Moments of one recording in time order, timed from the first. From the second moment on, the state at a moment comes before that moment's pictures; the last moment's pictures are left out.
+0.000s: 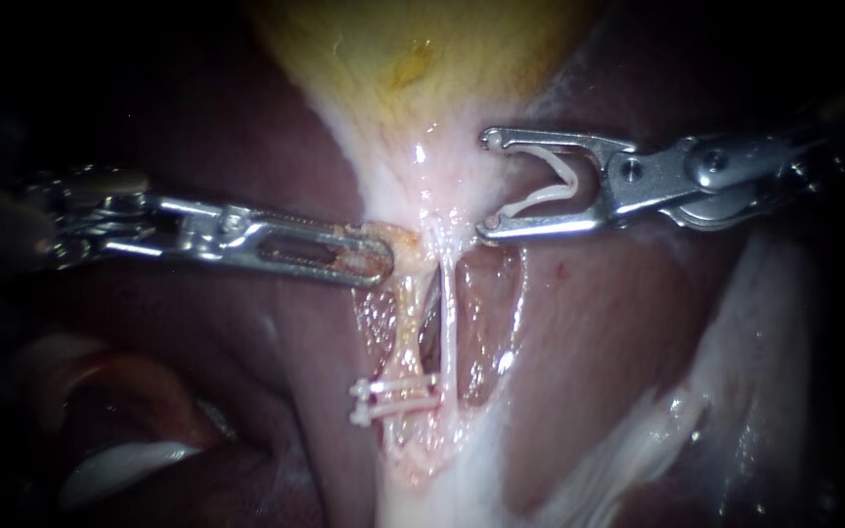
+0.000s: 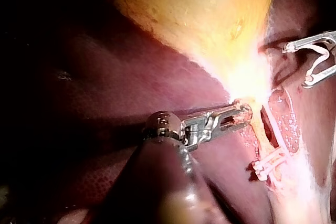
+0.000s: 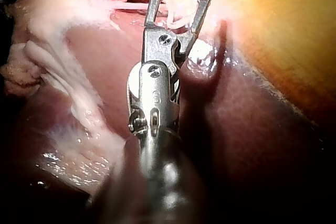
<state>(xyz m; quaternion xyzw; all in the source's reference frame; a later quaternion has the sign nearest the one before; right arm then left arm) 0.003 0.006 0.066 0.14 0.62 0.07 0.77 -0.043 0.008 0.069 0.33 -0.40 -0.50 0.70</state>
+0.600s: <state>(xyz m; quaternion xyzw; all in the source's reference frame) 0.003 0.006 0.066 0.14 0.62 0.07 0.77 -0.039 0.009 0.061 0.34 -0.40 -0.50 0.69</state>
